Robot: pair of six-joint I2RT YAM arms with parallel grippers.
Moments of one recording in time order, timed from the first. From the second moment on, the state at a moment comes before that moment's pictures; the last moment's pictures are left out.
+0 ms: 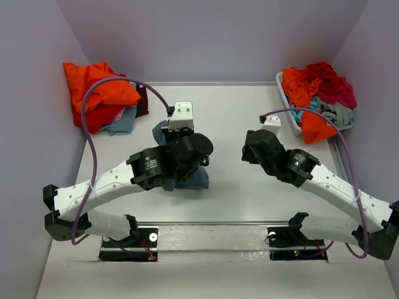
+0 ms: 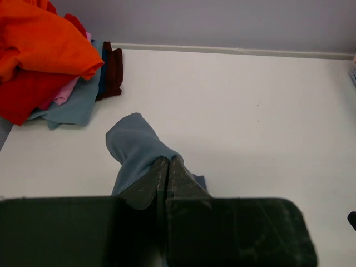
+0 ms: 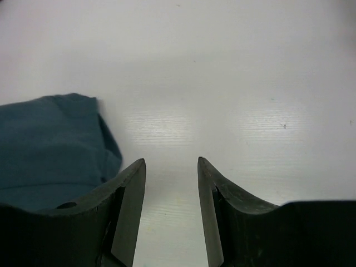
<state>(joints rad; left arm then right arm) -1.23 1.24 1.45 -0.78 -1.24 -0.58 0.87 1.08 1.10 -0.72 0.61 0.69</state>
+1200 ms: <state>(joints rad) -1.26 1.43 1.58 -0.72 -1.29 -0.44 1.13 1.48 1.09 -0.47 0.34 0.80</state>
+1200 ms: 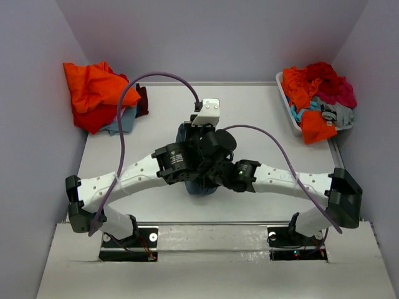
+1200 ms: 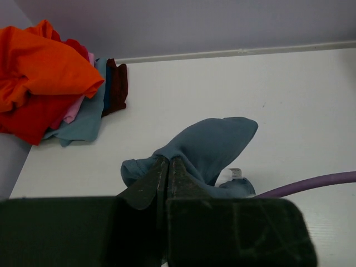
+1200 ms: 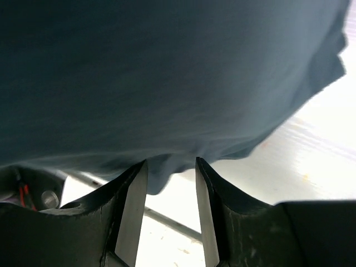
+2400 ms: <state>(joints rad) -1.26 1.49 1.59 -0.77 -1.28 -0.49 1.29 1.65 1.25 -0.55 0.43 0.87</state>
